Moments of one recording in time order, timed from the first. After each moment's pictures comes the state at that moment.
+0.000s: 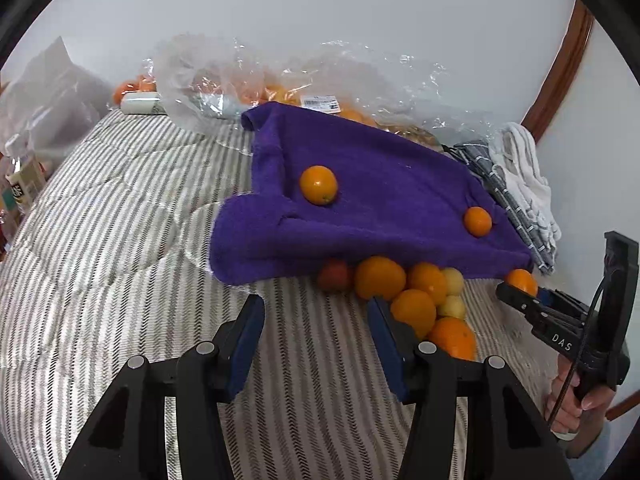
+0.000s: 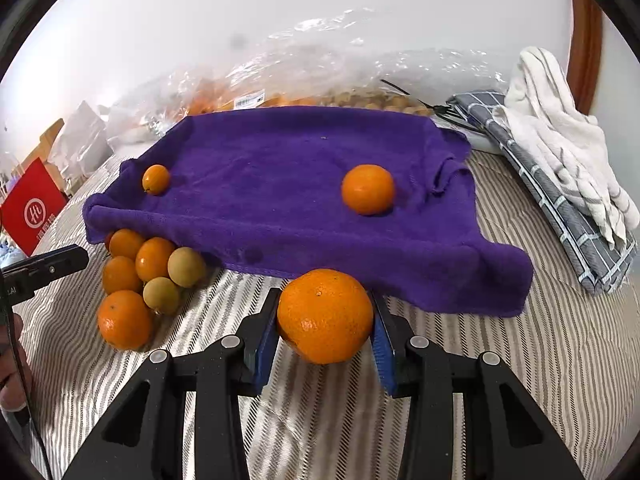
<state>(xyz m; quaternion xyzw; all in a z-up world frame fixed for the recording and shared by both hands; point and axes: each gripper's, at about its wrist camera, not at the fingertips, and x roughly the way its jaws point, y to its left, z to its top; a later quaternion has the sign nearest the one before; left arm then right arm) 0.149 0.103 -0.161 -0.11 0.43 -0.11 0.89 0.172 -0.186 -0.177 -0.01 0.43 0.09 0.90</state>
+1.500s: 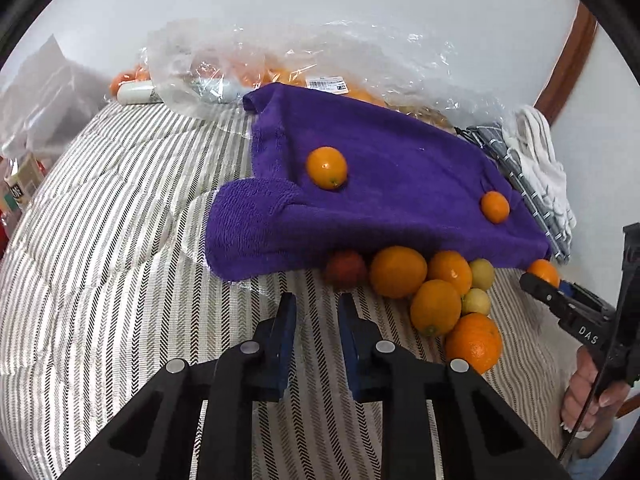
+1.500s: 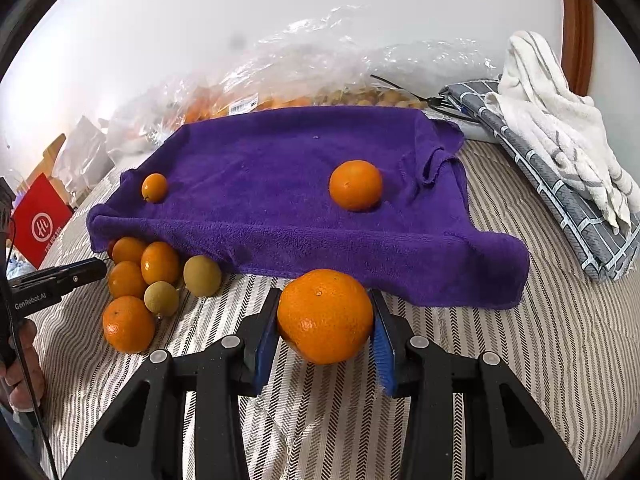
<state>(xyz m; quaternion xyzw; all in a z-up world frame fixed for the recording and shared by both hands) 0.159 0.100 -0.173 -0.09 0.46 -0.09 0.88 0.171 -0.195 -0.177 0.02 0.44 0.09 0.90</state>
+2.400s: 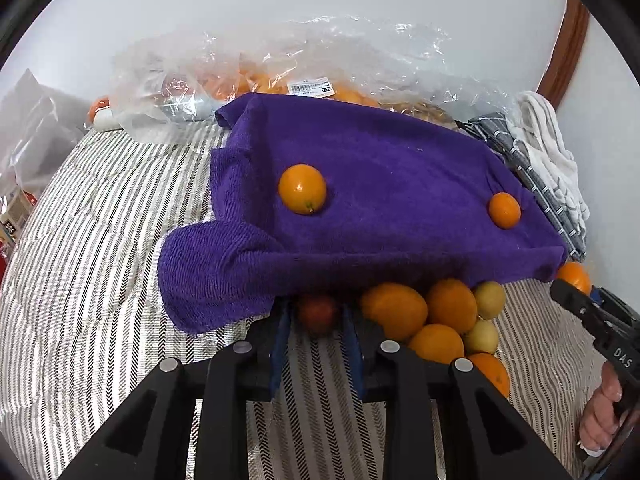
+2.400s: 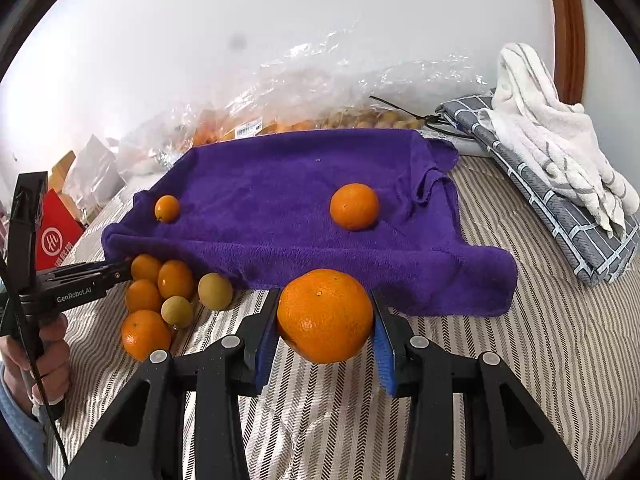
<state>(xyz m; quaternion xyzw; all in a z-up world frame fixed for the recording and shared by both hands) 0.186 0.073 -0.175 -0.06 0.45 -0.09 0.89 0.162 -0.201 -0.164 0.03 0.41 0.10 0.91</state>
